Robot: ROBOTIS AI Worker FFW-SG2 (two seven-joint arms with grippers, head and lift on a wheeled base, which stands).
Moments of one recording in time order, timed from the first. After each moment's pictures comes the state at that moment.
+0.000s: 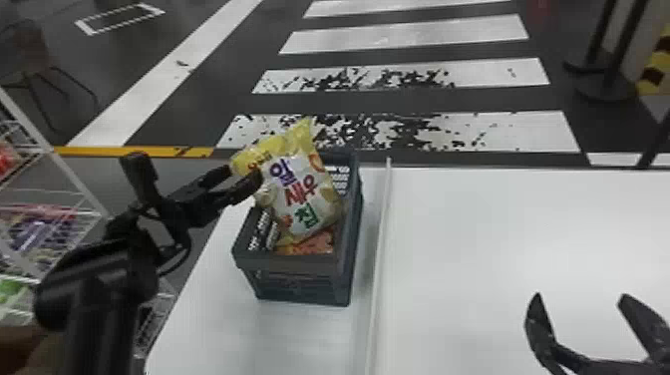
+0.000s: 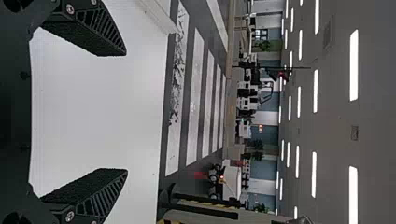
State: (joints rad) left arm -0.17 0.26 0.40 -1.42 0.22 0.40 -0.82; right arm 0.63 0.00 0.10 -2.00 0.09 -0.03 -0.02
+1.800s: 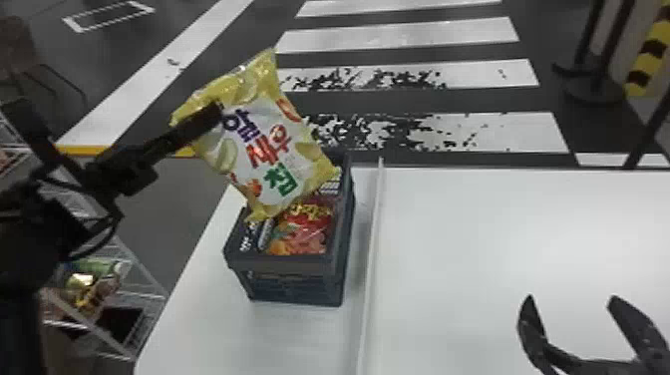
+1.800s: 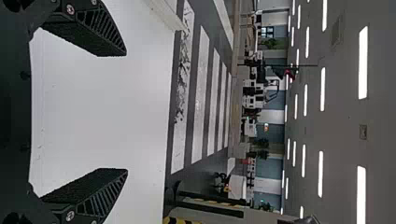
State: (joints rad) left arm -0.09 0.26 0.59 -1.96 0.48 0.84 -0.96; right arm 0.63 0.00 0.09 -2.00 0.09 -0.01 -0.02
